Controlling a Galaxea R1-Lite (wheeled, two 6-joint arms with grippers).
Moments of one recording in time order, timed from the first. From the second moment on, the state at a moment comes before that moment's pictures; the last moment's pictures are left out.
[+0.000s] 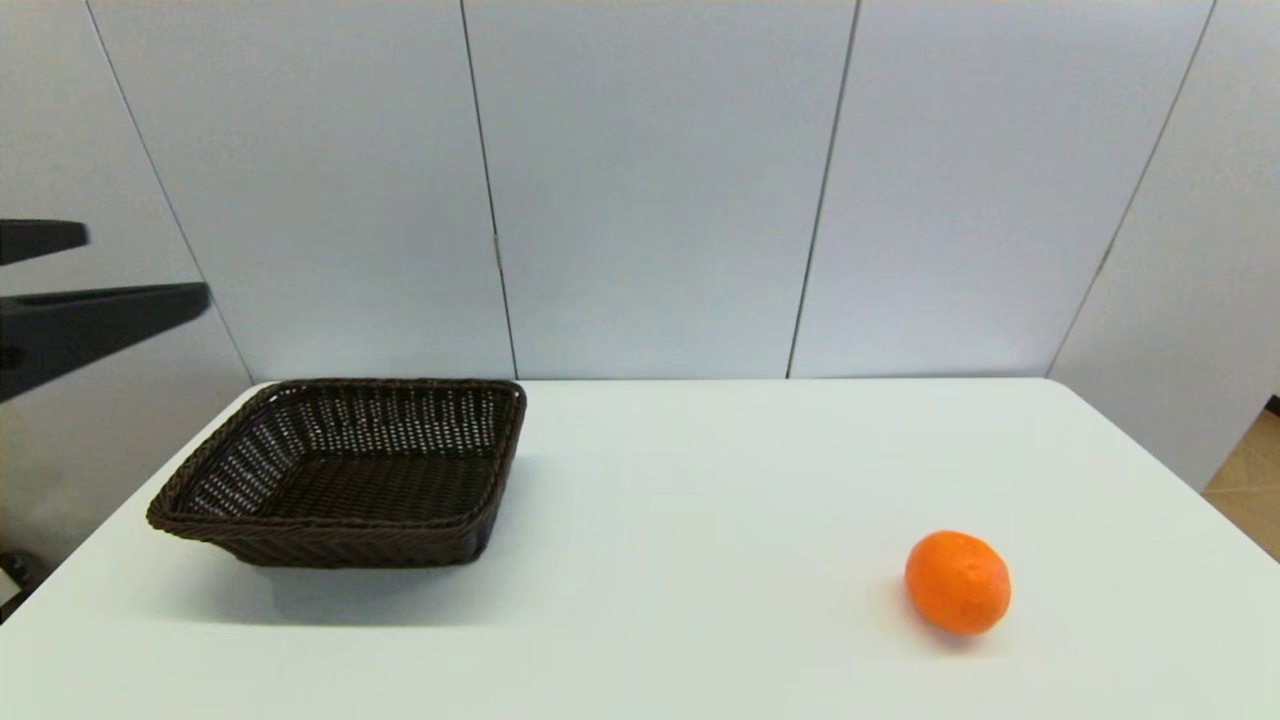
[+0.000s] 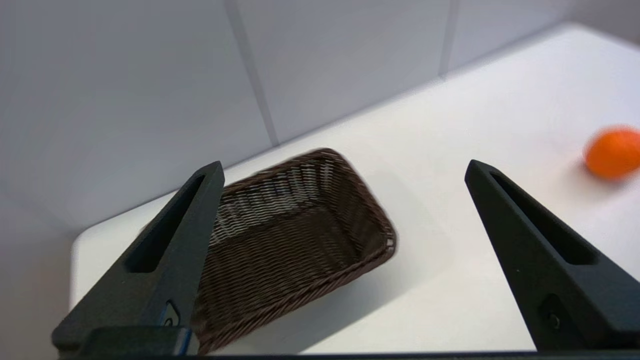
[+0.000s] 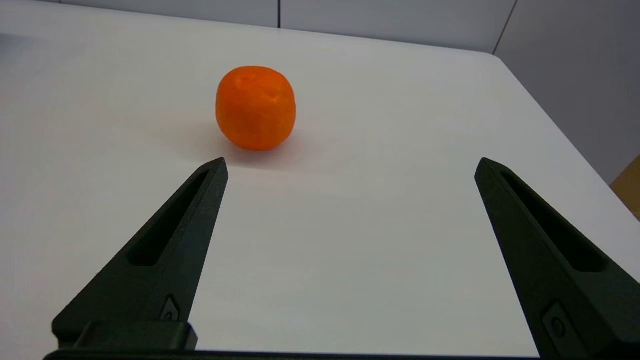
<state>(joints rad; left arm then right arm) -0.35 1.01 -1.11 0.27 -0.12 0.18 0.00 0.00 -0.03 0.06 0.05 -0.10</state>
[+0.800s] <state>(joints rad) -0.74 1.60 -1.51 0.24 -0.12 0.25 0.00 0.00 -0.03 0.06 0.05 -0.10</state>
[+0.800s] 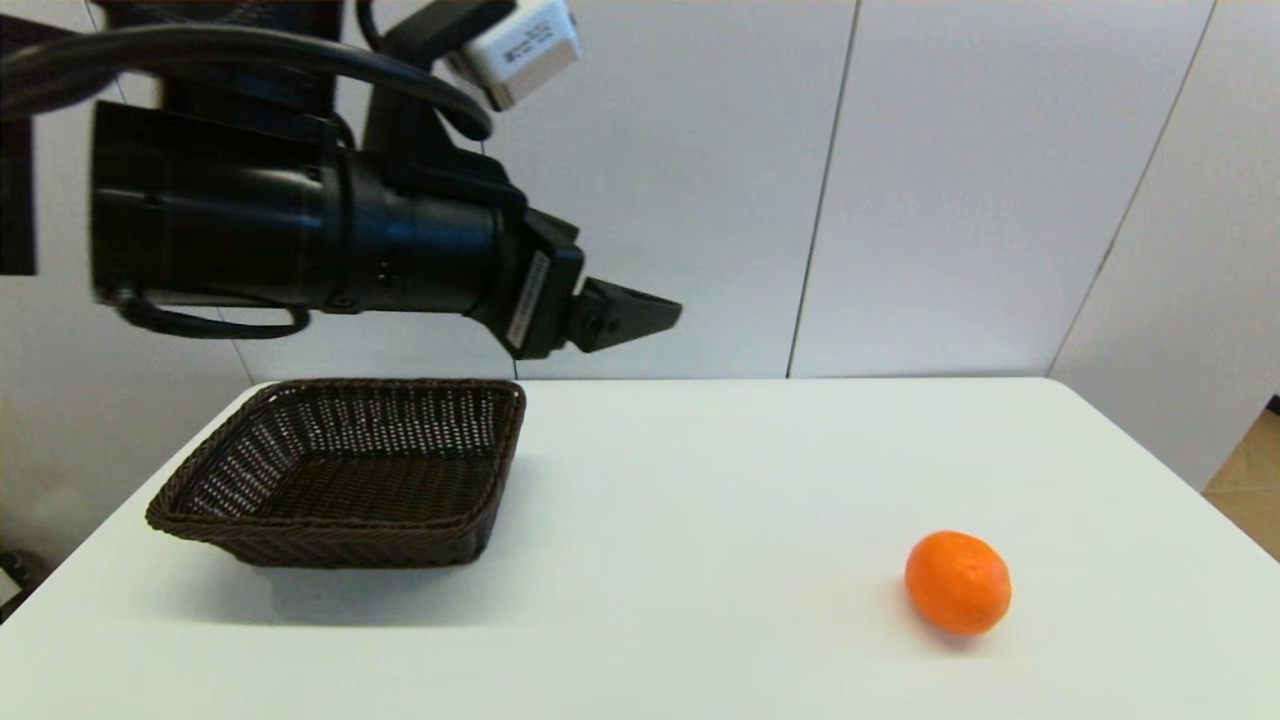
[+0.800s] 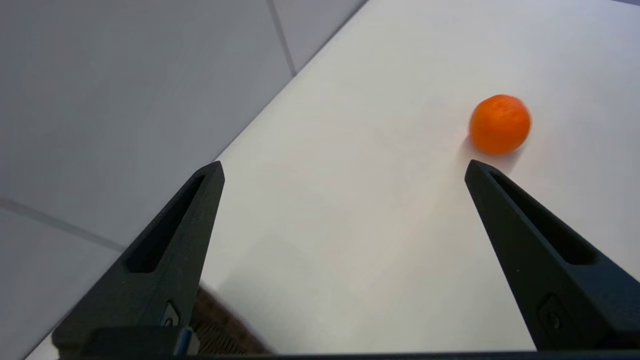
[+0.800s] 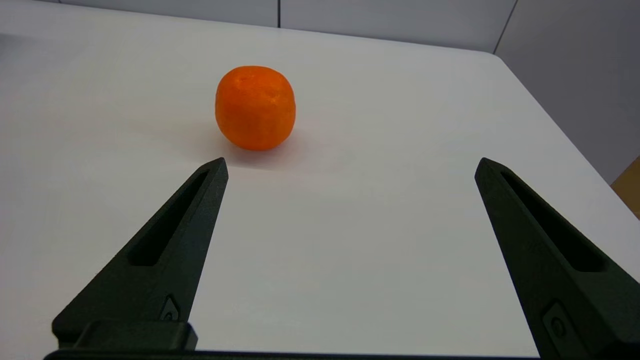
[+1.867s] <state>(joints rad) -1.02 2.09 -1.76 0.20 -0.26 0.25 0.00 0.00 -0.03 0.06 0.05 -0.10</state>
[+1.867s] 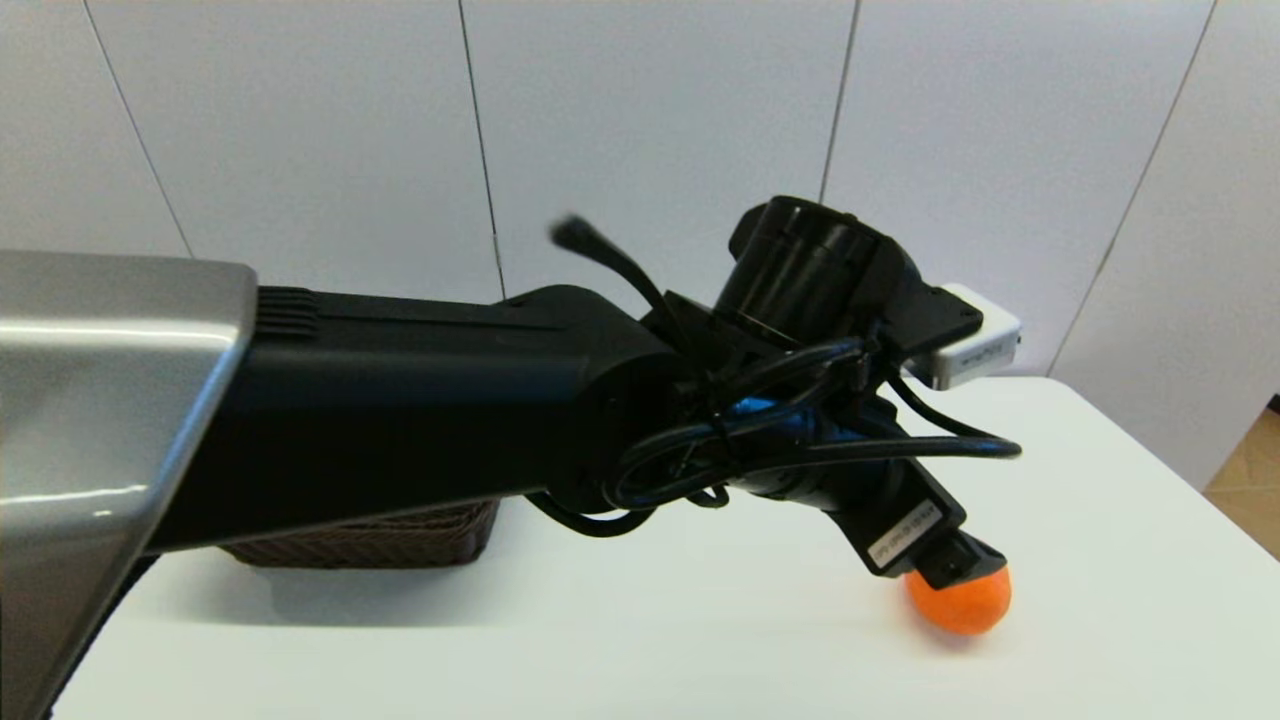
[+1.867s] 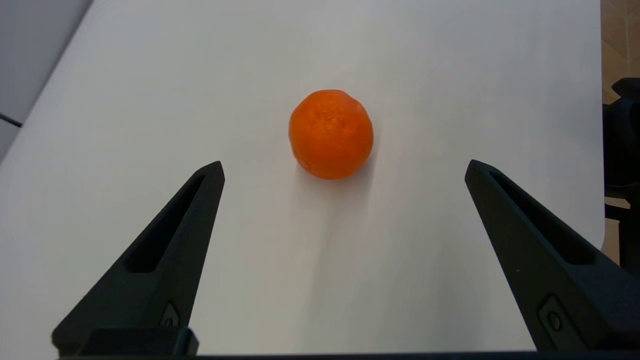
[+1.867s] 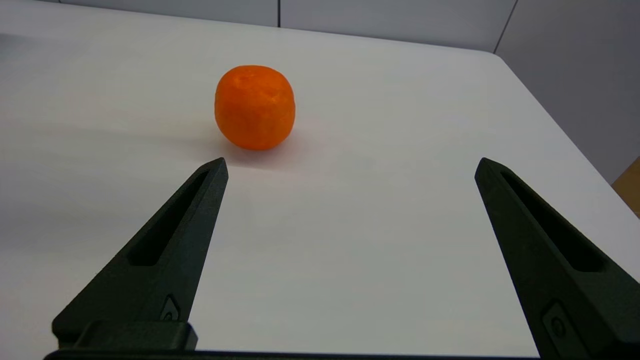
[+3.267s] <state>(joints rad) -1.03 2.38 -1.82 -0.13 -0.27 0.29 0.00 0.00 -0.03 0.06 0.05 -0.10</state>
